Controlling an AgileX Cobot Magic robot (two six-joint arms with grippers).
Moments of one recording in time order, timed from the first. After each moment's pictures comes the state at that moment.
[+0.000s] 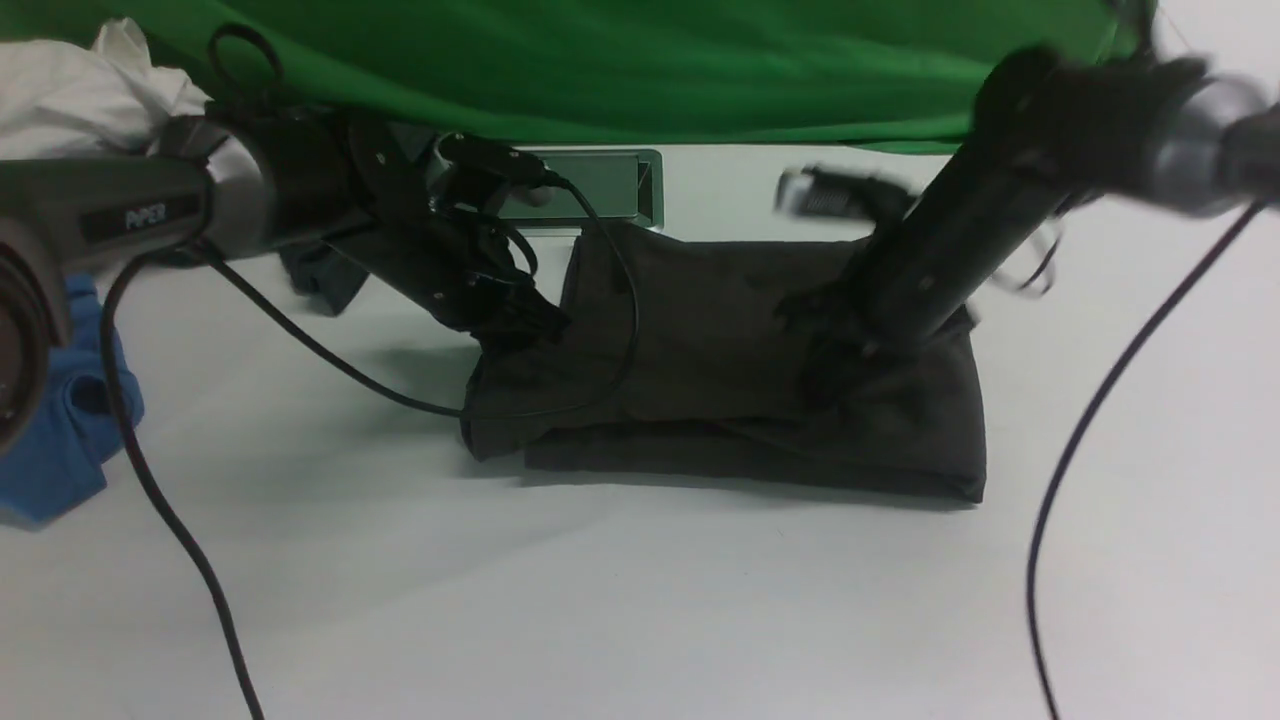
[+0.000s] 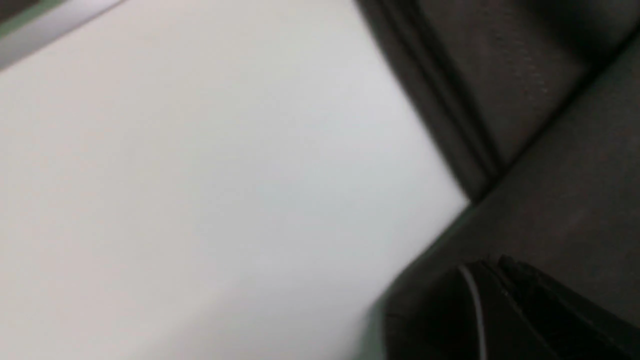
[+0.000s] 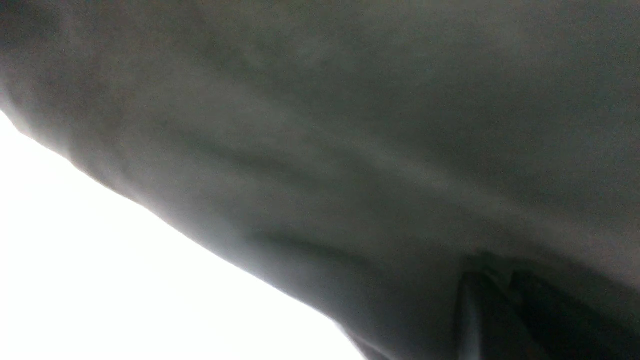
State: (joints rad) right arm 0.29 2.07 -1.63 0.42 1.05 -0.21; left arm -0.17 2.09 -1.47 -0.40 0.59 0.64
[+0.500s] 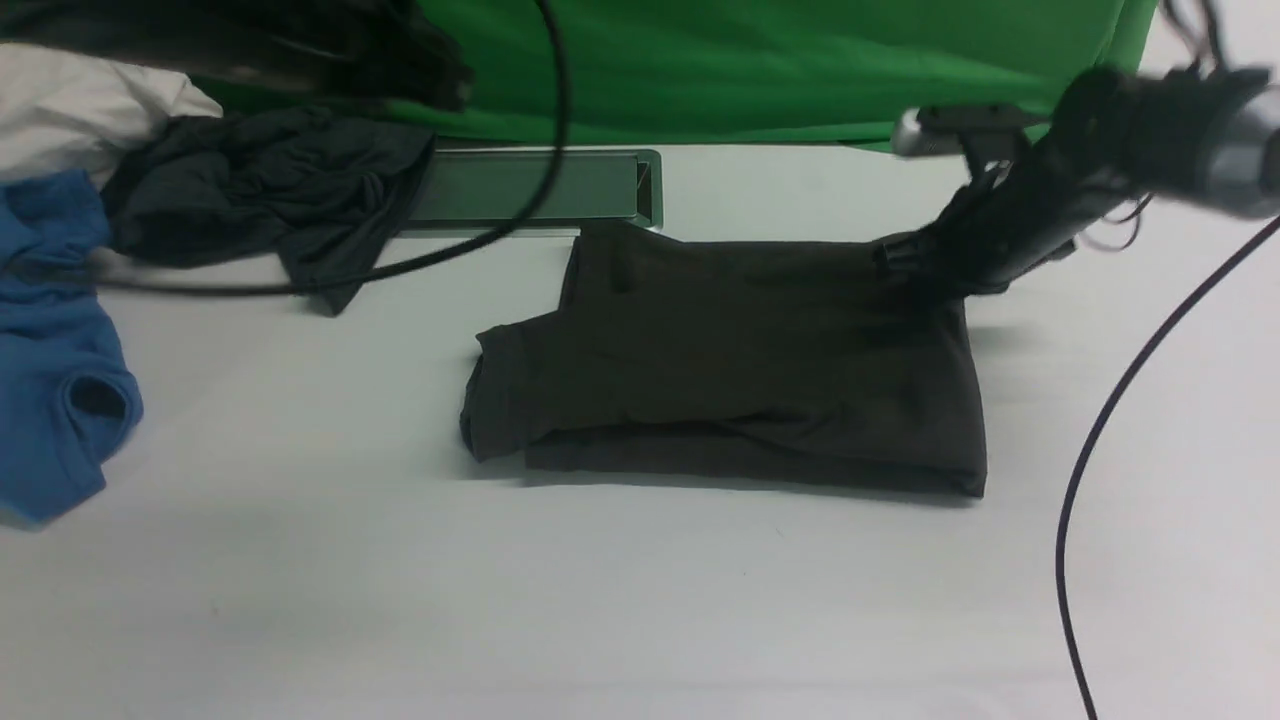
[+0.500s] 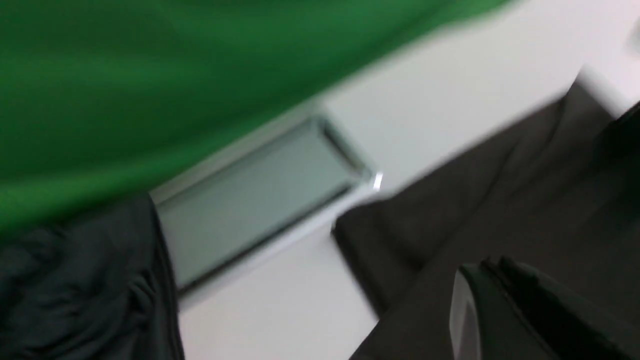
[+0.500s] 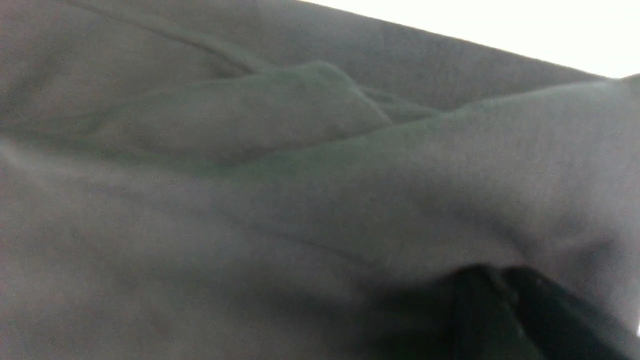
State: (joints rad) right arm 0.17 2.22 -1.64 0.23 0.60 -0.19; left arm -0.17 1.37 -1.28 -0.44 0.56 0.65
